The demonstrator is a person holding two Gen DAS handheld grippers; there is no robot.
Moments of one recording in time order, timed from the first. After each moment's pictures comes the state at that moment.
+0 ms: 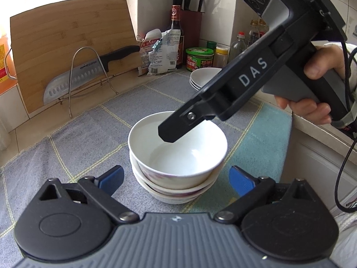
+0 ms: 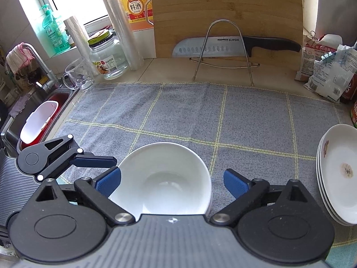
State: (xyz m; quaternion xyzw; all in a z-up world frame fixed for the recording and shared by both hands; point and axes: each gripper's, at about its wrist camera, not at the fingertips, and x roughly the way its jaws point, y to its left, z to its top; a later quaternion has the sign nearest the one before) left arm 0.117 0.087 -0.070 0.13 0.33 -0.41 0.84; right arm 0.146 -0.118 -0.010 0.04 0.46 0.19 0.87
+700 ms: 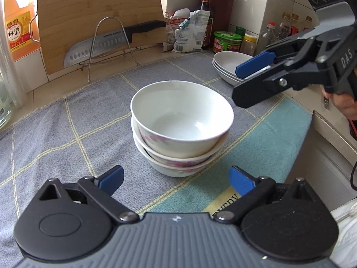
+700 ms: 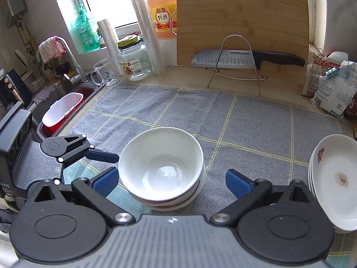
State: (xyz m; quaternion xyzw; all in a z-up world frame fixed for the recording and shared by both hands) left arm 0.099 0.077 -0.086 0.11 0.39 -0.32 0.86; right arm 0.103 -0.160 -0.006 0.01 0.41 0.27 0.87
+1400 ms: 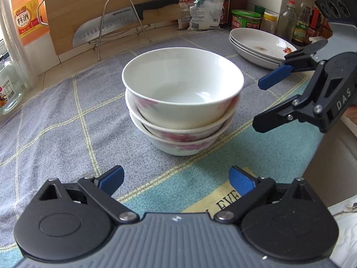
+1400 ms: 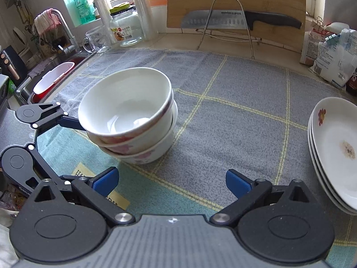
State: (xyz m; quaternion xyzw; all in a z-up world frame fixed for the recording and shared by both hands) left arm 0.091 0.055 -0.115 0.14 0.42 -0.26 0.86; right arm 0.102 -0.181 -0.076 -0.02 0.46 0.27 0.85
